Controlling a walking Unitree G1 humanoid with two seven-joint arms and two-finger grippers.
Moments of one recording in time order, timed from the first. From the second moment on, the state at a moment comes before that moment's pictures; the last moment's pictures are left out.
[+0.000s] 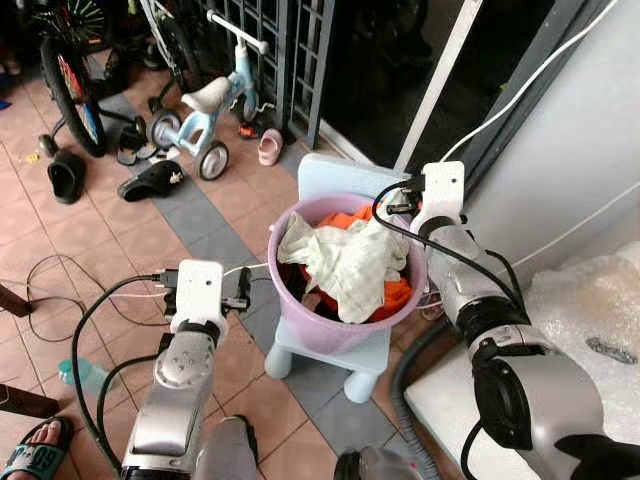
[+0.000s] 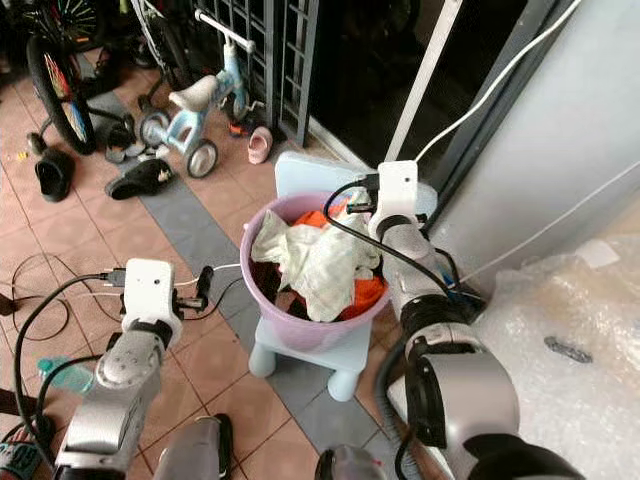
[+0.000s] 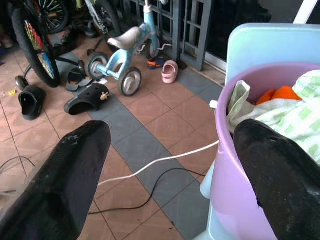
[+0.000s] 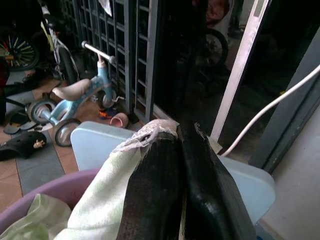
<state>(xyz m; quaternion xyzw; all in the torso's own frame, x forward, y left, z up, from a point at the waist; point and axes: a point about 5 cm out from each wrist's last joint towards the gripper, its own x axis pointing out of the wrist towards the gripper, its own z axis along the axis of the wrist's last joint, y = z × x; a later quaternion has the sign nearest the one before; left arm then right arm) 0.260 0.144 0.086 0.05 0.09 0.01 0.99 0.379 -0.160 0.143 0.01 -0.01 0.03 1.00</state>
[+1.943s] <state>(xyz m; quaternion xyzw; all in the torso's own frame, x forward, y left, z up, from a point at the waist) 0.274 0.134 0.079 0.00 0.08 -0.01 1.00 0.338 -0.169 0.163 0.02 -0.05 0.01 1.00</state>
